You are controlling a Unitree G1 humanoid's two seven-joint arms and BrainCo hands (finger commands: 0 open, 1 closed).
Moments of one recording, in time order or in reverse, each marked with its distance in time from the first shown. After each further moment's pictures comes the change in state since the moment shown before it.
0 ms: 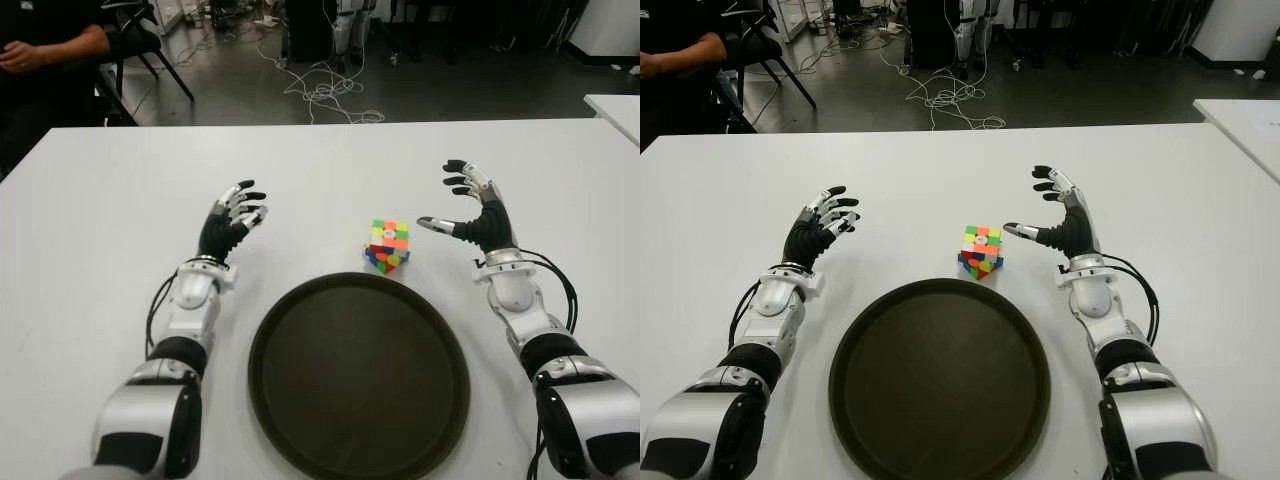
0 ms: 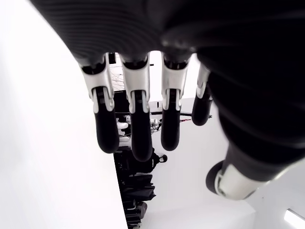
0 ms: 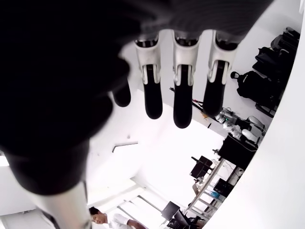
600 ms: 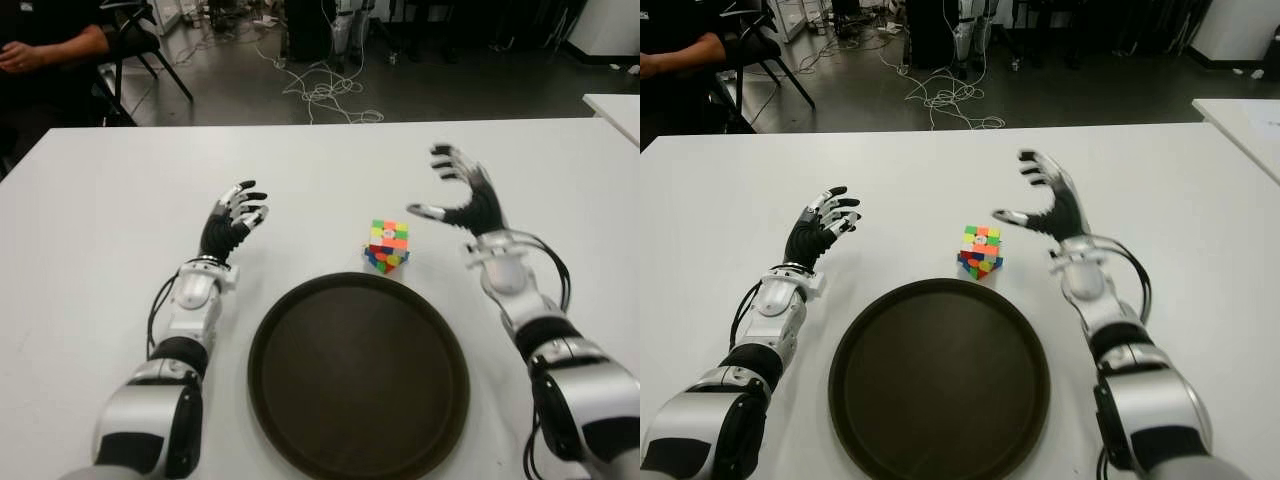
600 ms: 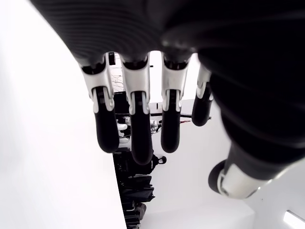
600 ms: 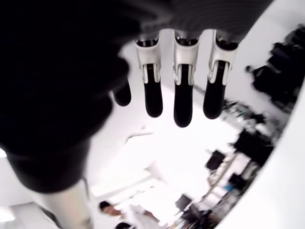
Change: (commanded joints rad) left arm -0.001 0.009 -0.008 -0.017 0.007 0.009 0.000; right arm -0.100 0.023 0.058 0.006 -0.045 -0.011 0.021
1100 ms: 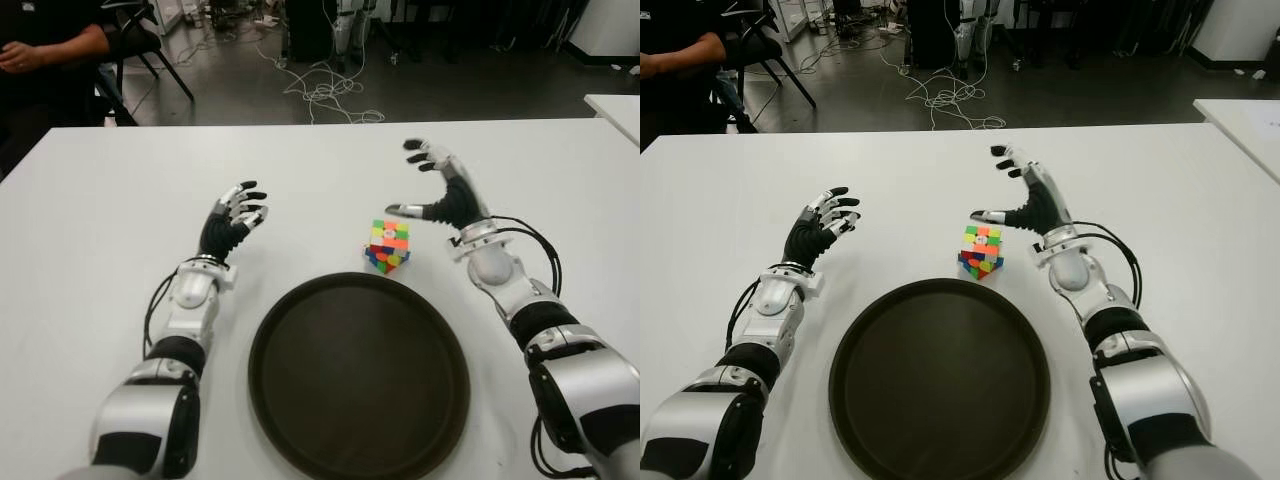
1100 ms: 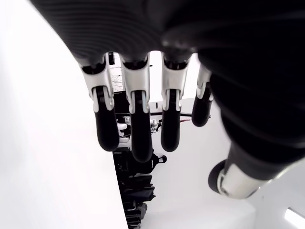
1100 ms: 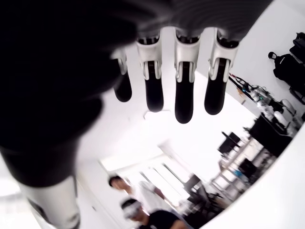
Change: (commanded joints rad) left arm -0.009 0.011 -0.005 0.006 0.008 0.009 -0.004; right arm -0.035 -0.035 0.112 -0.023 -0.152 0.082 -0.106
